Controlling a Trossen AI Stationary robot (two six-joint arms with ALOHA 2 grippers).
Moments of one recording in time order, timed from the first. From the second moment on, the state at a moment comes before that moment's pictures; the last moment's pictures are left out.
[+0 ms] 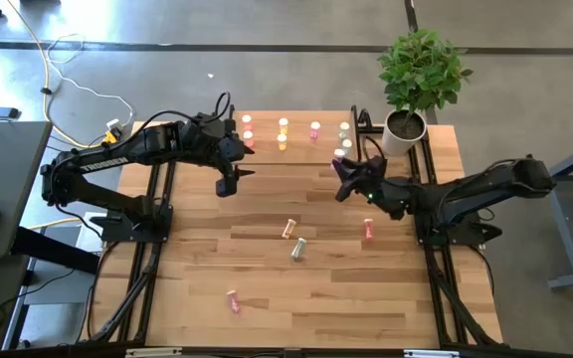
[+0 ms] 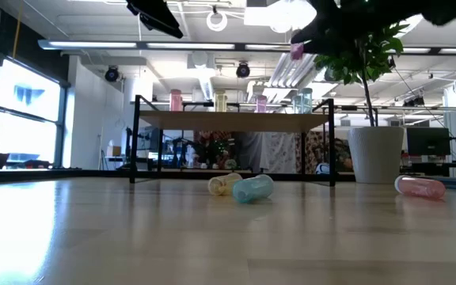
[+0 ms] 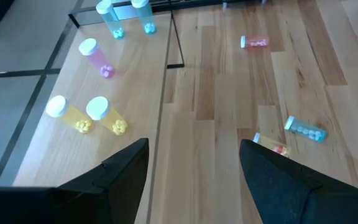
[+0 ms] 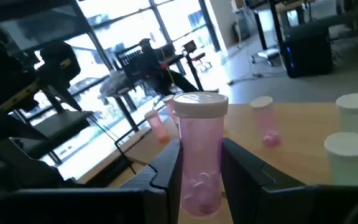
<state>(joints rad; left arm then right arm) 0.38 1.20 1.26 -0.74 0.01 0.27 0.11 1.13 0.57 0.52 0.85 0.45</state>
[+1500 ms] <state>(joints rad) 0.38 1.21 1.26 -0.74 -0.10 0.32 -0.09 1.71 0.69 0.98 0.90 0.10</state>
